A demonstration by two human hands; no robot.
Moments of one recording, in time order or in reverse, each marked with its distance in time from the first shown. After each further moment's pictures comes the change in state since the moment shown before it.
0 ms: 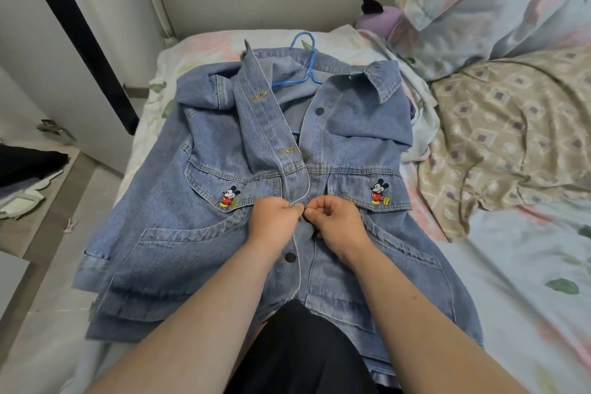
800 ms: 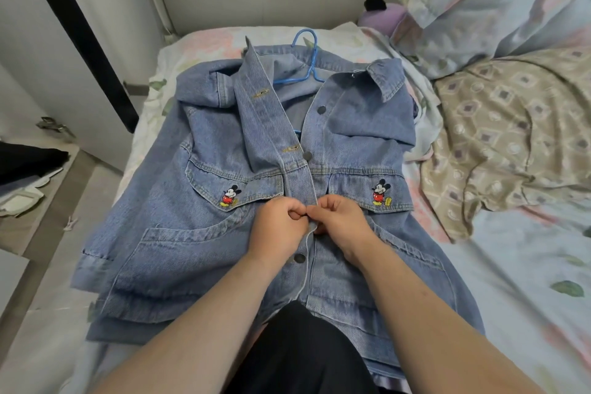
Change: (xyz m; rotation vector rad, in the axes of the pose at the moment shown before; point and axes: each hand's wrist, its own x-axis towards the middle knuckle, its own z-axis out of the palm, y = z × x) left_hand -0.010 -0.007 0.004 0.183 0.034 0.333; right_hand 0.002 -0.006 -0.003 0.143 -0.054 0.095
